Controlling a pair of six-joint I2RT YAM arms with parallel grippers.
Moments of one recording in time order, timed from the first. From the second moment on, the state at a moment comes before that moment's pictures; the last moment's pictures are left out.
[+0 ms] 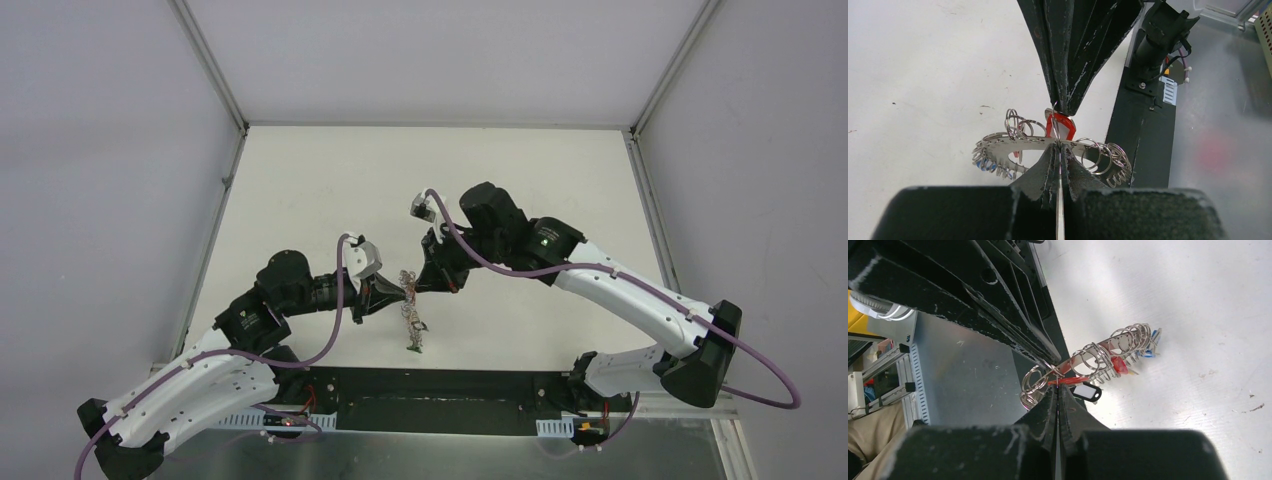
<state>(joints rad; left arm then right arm) -0.83 0.57 0.64 -0.17 0.44 -0.09 0.97 1.31 1.30 -0.64 -0.51 0.18</state>
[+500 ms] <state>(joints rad) -0.83 0.57 0.64 -0.17 0.44 -0.10 0.97 1.31 1.30 -0.66 -0.49 0.18</state>
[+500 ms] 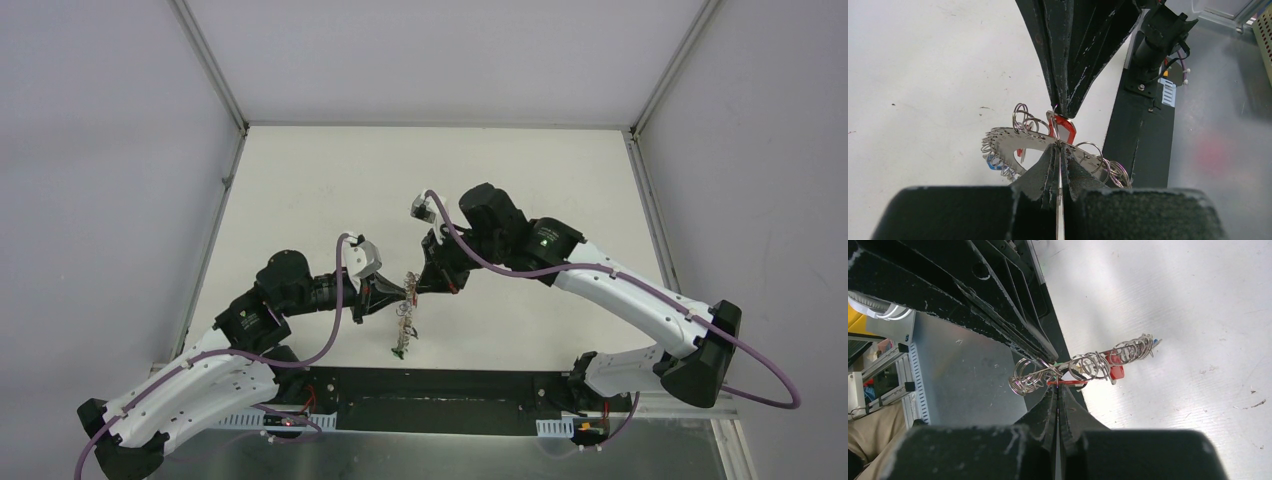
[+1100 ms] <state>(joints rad) -0.83 0.55 0.62 -0.15 0.45 -0.10 0.97 1.32 1.25 -0.63 -0.54 0.25</state>
